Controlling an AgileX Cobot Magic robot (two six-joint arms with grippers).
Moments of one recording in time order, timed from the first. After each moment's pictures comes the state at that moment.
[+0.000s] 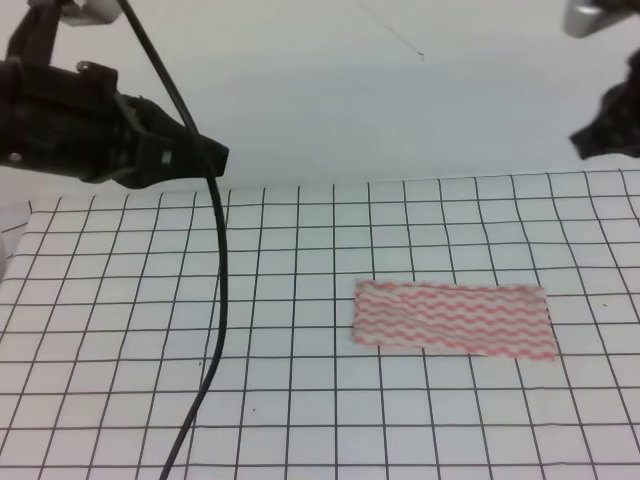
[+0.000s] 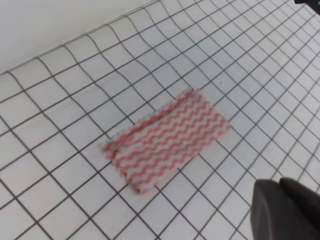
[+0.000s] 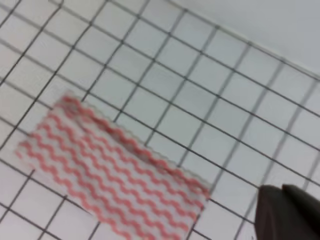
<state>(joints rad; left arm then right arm) -0.12 1.43 -1.36 -0.97 1.06 0.78 0.23 1.60 -1.49 0.17 0.83 -0.37</state>
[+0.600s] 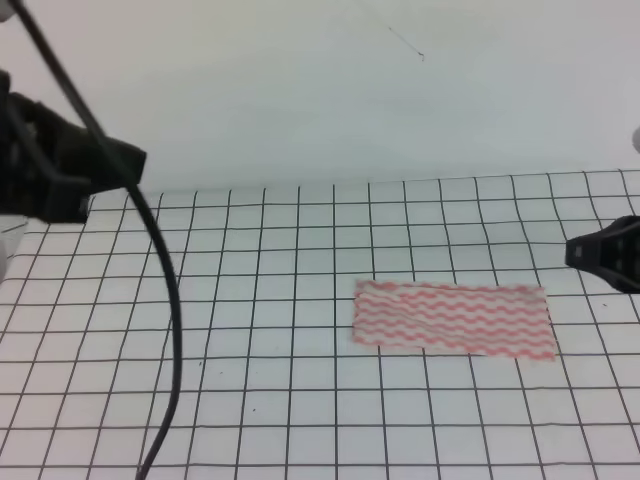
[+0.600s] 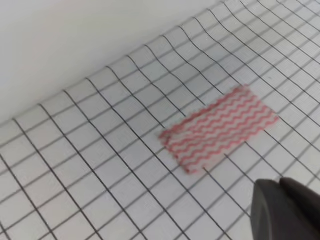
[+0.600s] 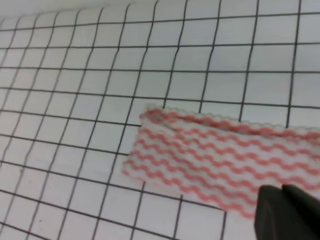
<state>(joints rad) -0.12 1.12 -1.23 -0.75 0.95 0.66 0.18 1.29 -0.85 0.75 0.41 -0.55</state>
